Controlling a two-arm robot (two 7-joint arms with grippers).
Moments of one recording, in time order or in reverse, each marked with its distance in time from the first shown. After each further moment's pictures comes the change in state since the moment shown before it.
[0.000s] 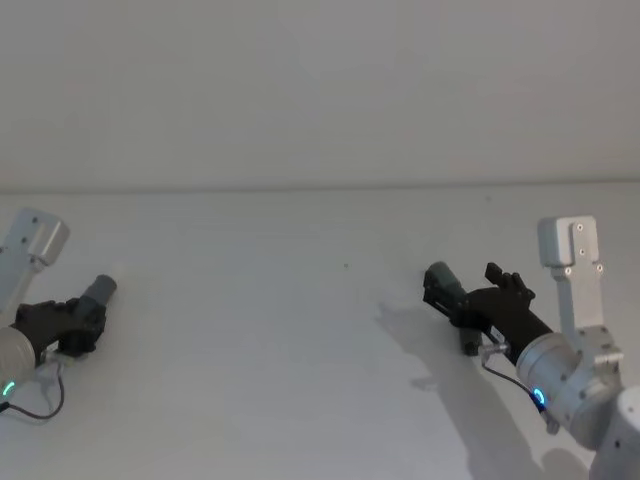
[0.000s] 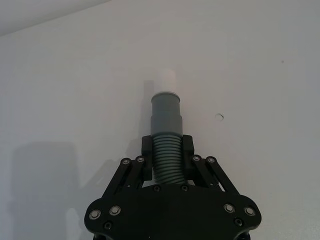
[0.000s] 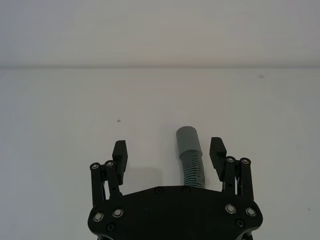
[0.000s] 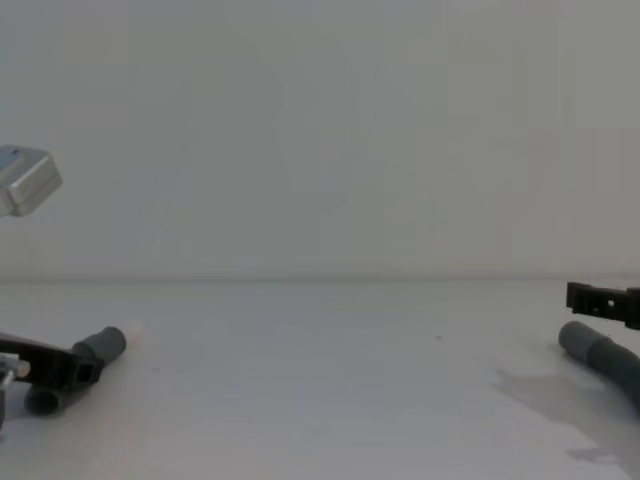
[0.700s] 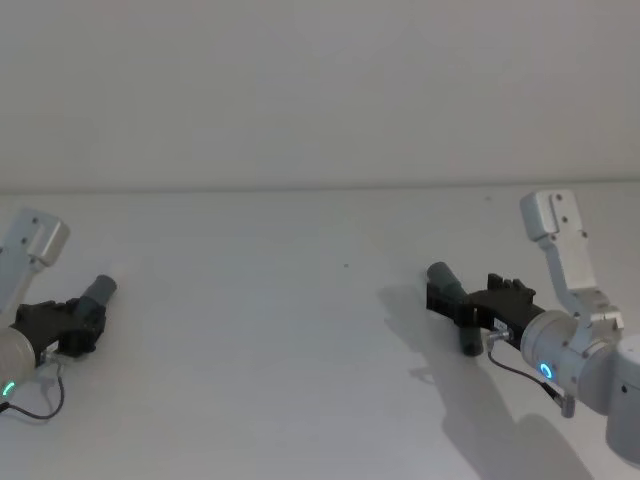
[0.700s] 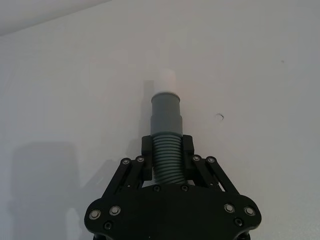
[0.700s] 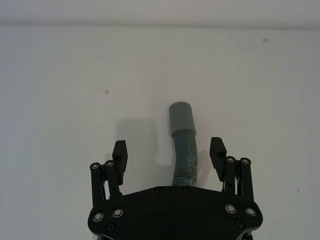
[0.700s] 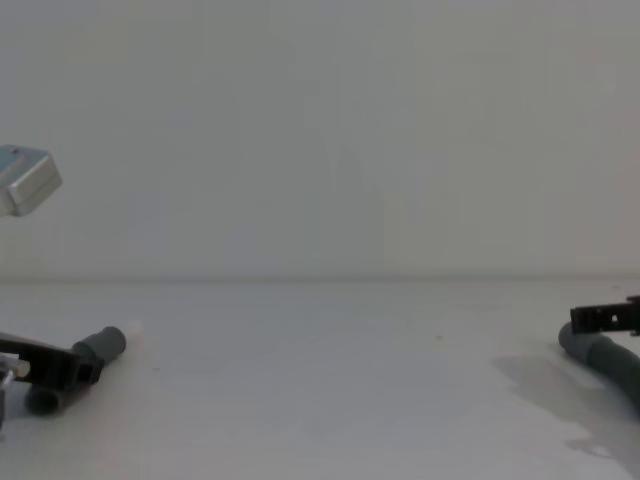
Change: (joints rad) left arm 0.000 0.000 0.000 0.000 0.000 0.000 0.000; right arm 0.090 0.020 0.000 -0.034 0.024 0.339 -0.028
